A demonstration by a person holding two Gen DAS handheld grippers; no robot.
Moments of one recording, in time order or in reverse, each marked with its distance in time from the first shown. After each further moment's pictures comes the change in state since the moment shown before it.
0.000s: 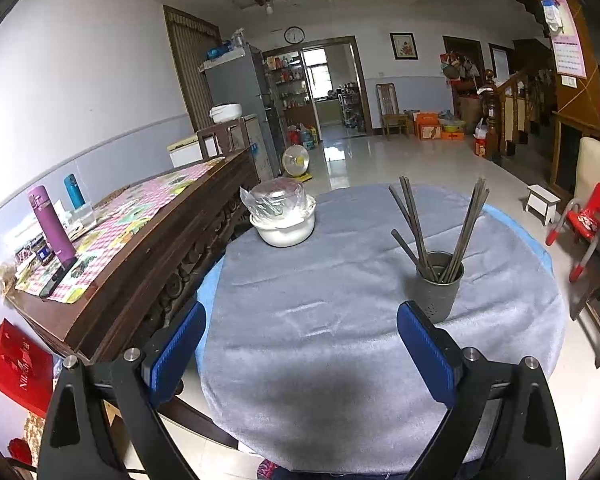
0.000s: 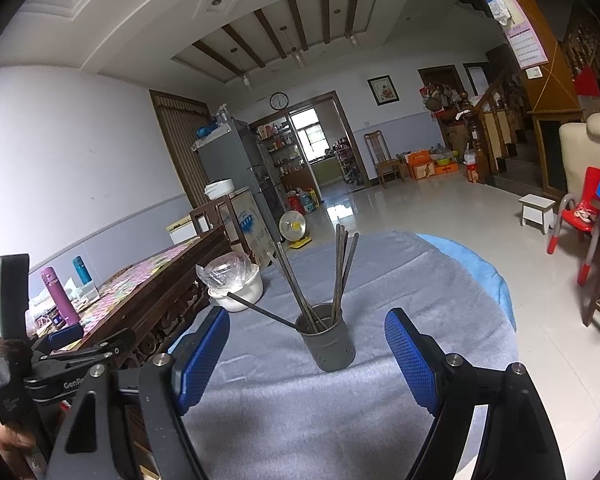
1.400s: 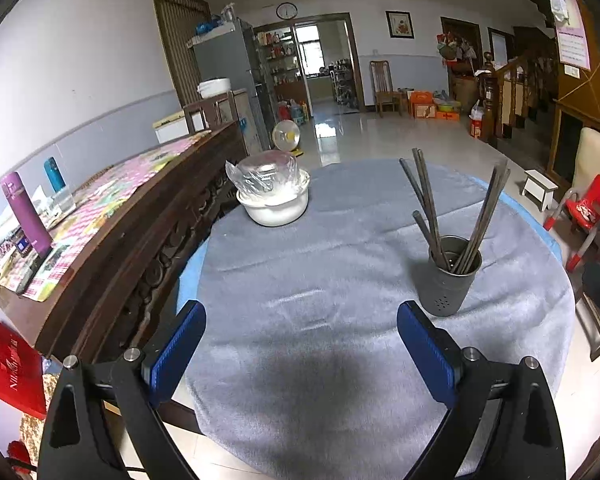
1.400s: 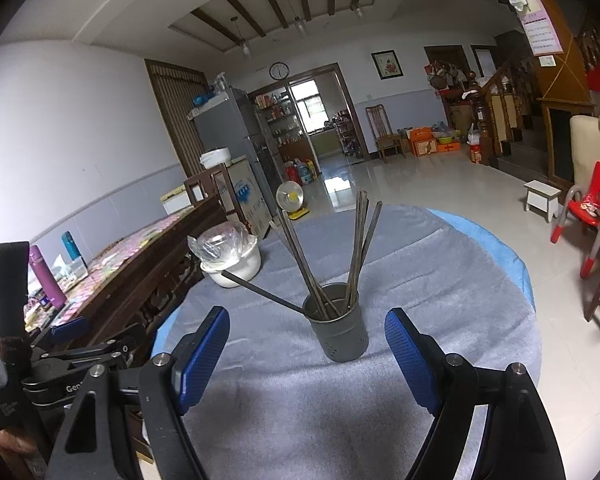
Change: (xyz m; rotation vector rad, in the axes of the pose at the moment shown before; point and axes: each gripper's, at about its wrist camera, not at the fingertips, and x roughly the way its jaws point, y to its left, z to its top) left arm 0.063 0.008 0.003 0.005 0.099 -0.052; right arm 0.065 0.024 -0.006 -0.023 0.110 -0.033
